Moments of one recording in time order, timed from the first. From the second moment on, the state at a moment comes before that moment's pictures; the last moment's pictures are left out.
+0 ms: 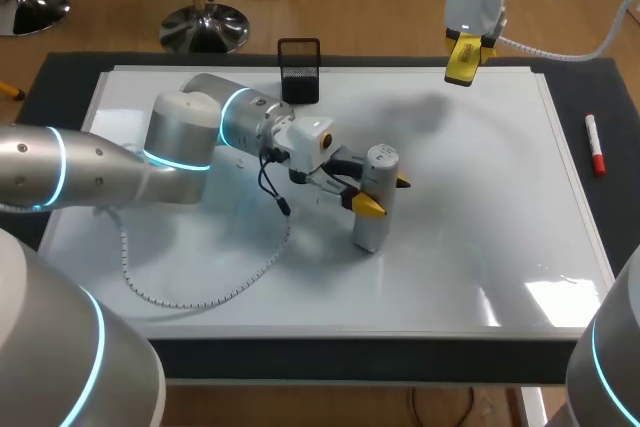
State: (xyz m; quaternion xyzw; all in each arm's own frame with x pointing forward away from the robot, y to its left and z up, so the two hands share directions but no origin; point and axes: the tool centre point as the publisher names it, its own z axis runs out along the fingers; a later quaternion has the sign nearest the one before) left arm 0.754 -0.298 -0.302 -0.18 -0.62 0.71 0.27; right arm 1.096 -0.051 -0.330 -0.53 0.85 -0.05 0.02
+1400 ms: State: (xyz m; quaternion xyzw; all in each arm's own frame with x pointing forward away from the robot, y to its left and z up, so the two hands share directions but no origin) left arm 0.885 -0.202 -0.228 -0.14 -0.64 0.75 0.08; right arm 1.096 -0.051 -0.330 -0.53 0.85 -0.05 0.02
